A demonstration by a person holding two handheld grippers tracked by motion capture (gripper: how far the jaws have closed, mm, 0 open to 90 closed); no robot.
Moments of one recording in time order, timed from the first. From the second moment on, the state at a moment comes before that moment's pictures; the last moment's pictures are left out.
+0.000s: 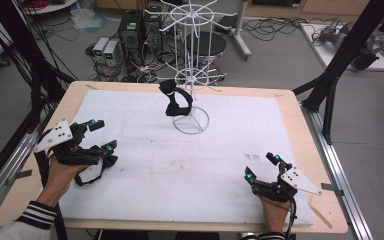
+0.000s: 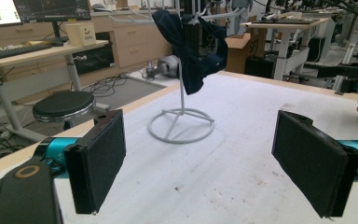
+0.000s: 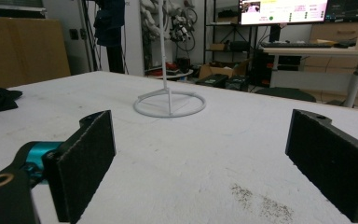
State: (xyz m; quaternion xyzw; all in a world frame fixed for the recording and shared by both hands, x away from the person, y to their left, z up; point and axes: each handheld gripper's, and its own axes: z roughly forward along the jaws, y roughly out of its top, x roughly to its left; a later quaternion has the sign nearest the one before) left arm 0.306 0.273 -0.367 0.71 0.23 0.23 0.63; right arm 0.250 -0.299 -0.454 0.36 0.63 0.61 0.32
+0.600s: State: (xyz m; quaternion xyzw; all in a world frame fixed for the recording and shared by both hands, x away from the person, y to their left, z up) left arm 0.307 0.276 -0.370 0.71 0.24 0.23 0.62; right arm 0.250 -0.298 -0.454 0.36 0.63 0.61 0.32
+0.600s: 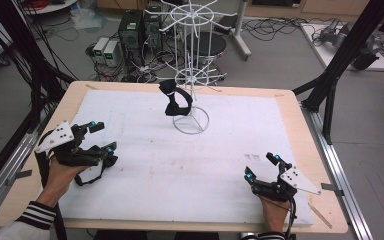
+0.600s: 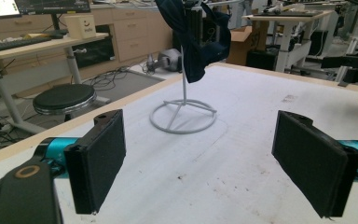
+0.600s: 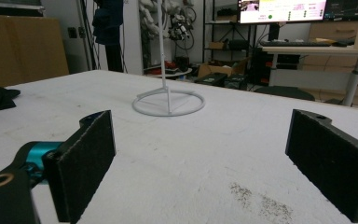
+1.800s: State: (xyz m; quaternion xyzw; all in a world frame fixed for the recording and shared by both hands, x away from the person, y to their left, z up) left arm 0.330 0.306 -0.356 0.83 0.21 0.21 0.48; right arm 0.250 -0.298 -0.454 0.36 0.63 0.61 0.32
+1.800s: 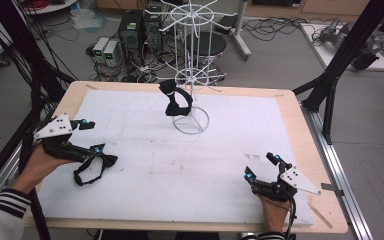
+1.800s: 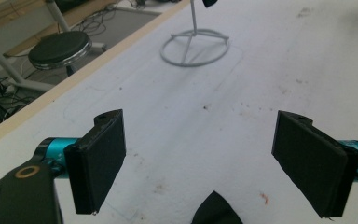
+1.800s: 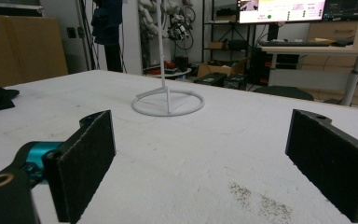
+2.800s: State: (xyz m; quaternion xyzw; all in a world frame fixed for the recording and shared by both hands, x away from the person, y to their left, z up) left arm 0.351 0.322 -0.379 0.90 0.18 0.18 0.36; right arm 0.250 -0.298 -0.454 0.36 0.63 0.61 0.32
